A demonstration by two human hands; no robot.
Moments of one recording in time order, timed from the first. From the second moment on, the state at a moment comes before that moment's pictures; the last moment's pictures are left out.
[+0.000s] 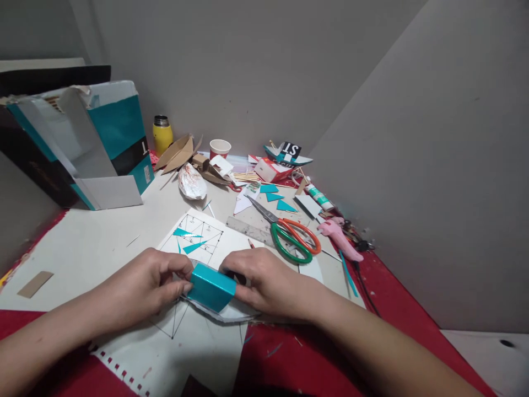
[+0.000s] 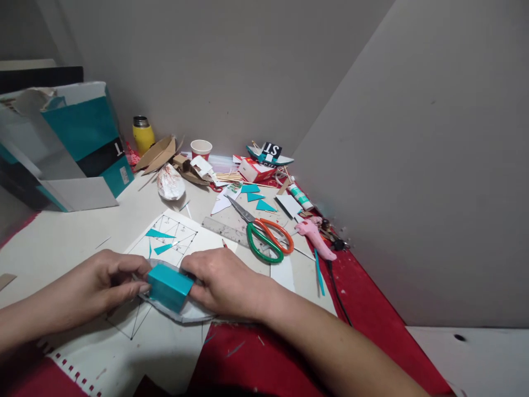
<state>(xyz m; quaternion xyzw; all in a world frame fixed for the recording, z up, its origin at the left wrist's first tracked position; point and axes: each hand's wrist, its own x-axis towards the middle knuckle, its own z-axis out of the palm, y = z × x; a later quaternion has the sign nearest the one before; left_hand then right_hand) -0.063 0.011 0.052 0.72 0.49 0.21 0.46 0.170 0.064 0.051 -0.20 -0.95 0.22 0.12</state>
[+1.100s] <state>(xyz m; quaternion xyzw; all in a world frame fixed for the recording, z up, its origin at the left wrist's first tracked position) -0.058 0.008 0.041 0.75 0.51 0.14 0.40 0.163 0.059 0.039 -0.27 -0.95 0.15 0.03</state>
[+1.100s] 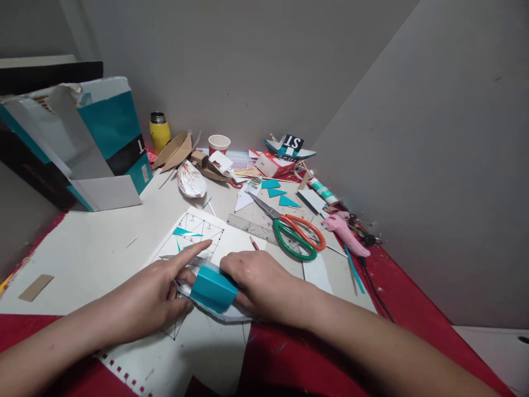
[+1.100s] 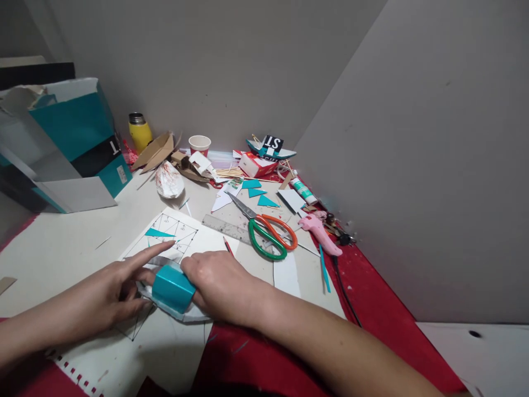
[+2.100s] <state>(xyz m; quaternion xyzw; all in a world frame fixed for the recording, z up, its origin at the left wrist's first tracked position) -0.059 0.007 0.044 0.78 0.47 0.16 0.39 0.162 0.058 0.035 -0.32 -0.93 0.18 0.05</state>
